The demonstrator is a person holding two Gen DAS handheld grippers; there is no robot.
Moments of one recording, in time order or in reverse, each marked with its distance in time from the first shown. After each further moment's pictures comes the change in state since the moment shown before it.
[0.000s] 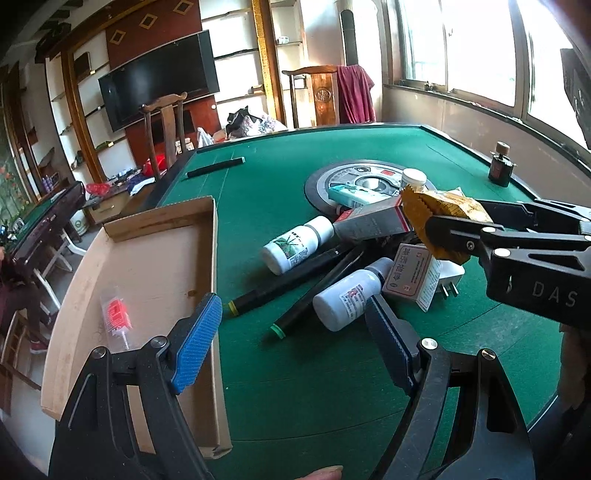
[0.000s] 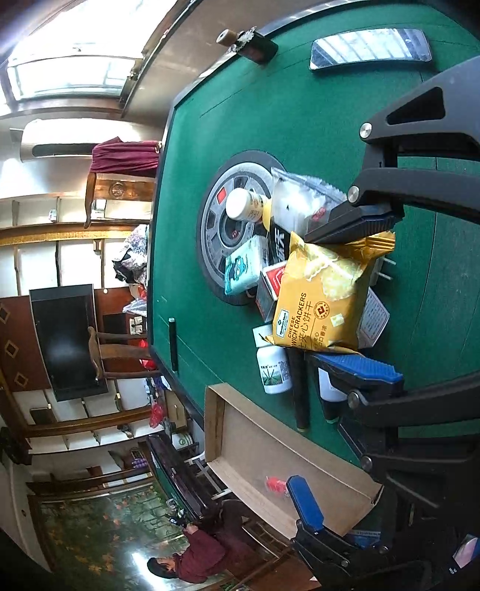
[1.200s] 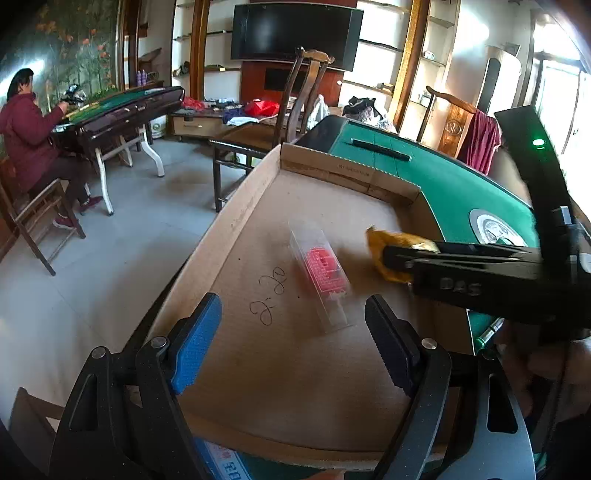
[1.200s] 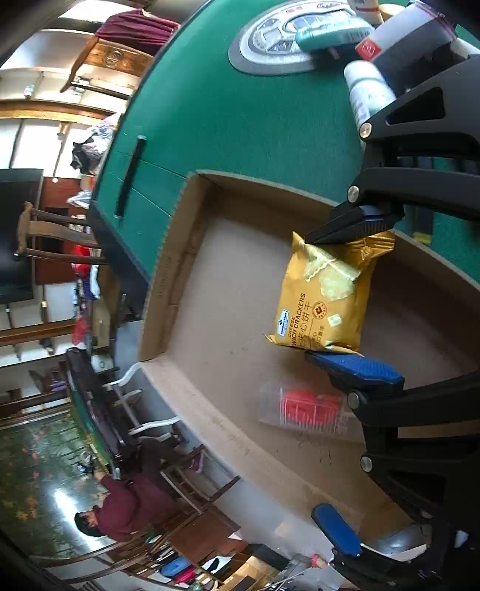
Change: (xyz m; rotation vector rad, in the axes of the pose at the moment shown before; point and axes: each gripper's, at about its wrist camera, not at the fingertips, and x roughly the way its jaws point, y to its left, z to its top) left arm 0.005 0.187 -0.051 -0.474 0.066 0.180; right arm 0.163 0.198 0.060 -0.235 0.296 0.249
